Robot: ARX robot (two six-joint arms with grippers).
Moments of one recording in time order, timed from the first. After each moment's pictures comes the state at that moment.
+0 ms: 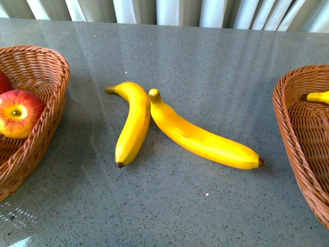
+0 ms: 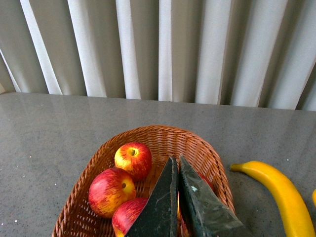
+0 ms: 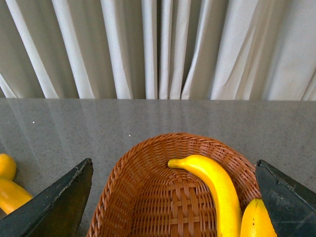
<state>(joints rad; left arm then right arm) 0.00 0.02 0.01 0.00 0.00 0.01 0.00 0.00 0.02 0.00 0.00 0.00</state>
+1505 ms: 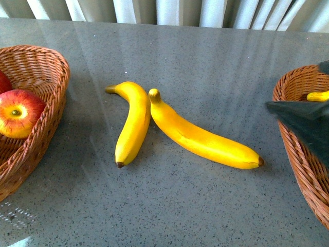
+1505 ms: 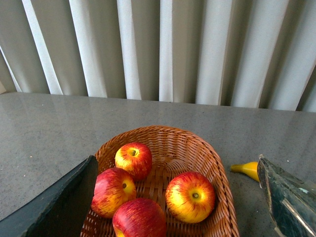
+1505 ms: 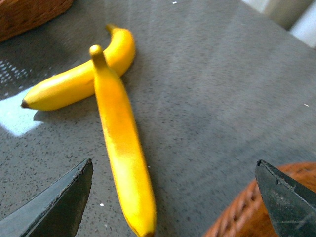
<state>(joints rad) 0.00 0.02 0.01 0.00 0.00 0.00 0.33 1.41 0.48 0.40 -0.26 -0.42</state>
